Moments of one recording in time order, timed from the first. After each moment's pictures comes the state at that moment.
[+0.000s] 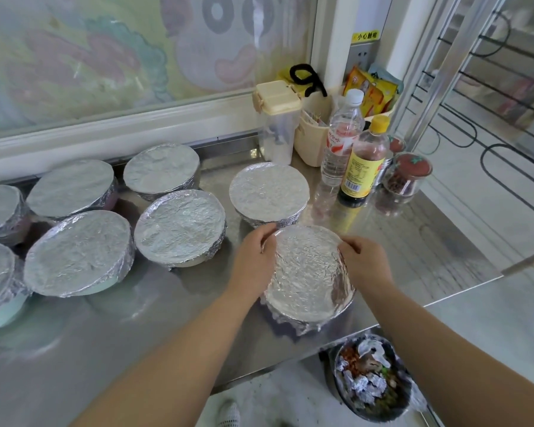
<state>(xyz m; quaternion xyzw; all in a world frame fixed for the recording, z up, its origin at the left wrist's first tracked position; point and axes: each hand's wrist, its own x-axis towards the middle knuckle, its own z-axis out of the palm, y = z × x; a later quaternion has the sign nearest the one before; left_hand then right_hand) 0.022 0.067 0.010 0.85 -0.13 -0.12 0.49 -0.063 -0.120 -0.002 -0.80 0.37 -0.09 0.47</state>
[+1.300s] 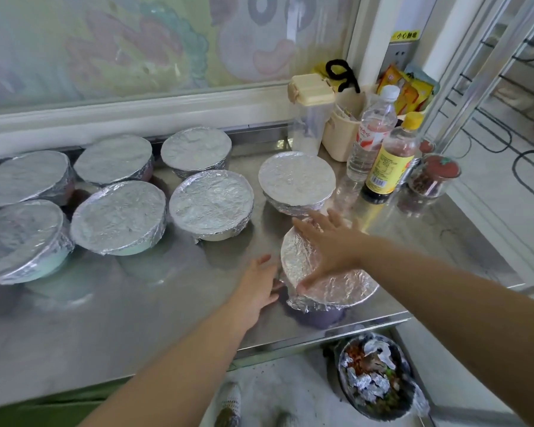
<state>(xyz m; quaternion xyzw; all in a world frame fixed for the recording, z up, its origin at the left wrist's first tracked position) -0.033 0.111 0.002 0.65 0.16 -0.33 0.66 -0.022 -0.081 0.038 -0.96 -0.04 0.28 0.05</state>
